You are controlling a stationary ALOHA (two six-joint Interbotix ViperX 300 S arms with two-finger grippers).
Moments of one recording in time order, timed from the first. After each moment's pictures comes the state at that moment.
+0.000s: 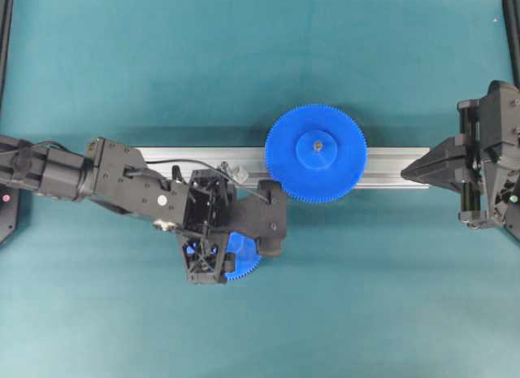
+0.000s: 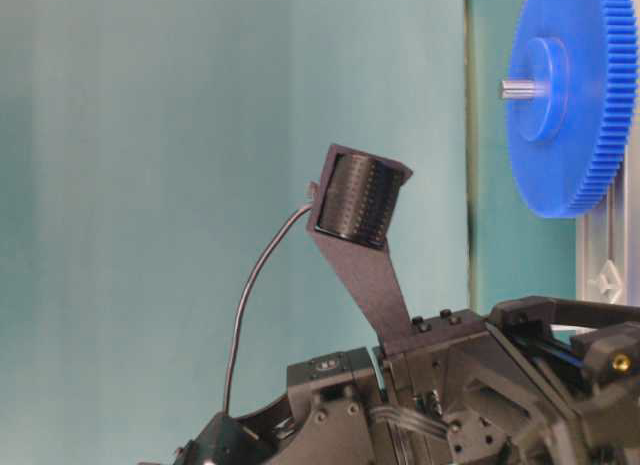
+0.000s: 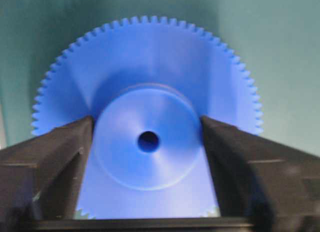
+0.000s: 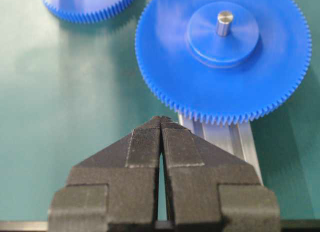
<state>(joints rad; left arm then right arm) -0.13 0.24 0.38 0.02 0.63 -0.11 -0.04 -0.78 1.18 0.04 0.22 0.09</state>
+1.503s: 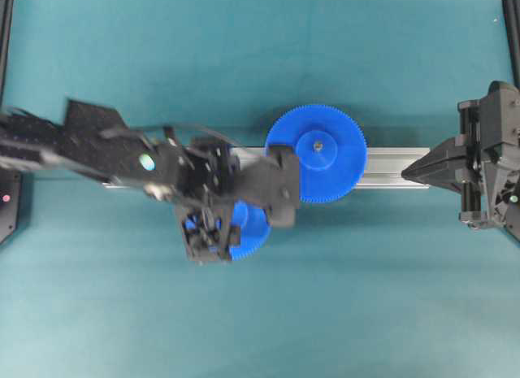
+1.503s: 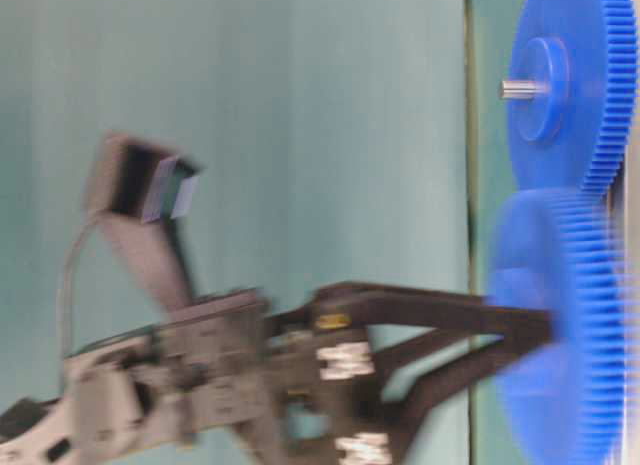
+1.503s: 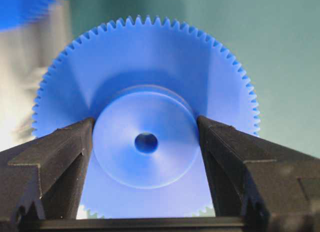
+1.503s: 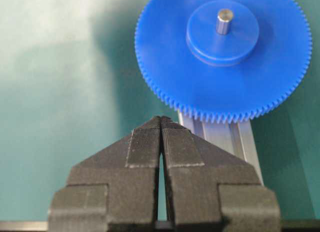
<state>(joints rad) -0.06 0.06 0.24 0.02 0.86 -0.08 -0.04 -0.78 1.18 0.04 0.22 0.09</state>
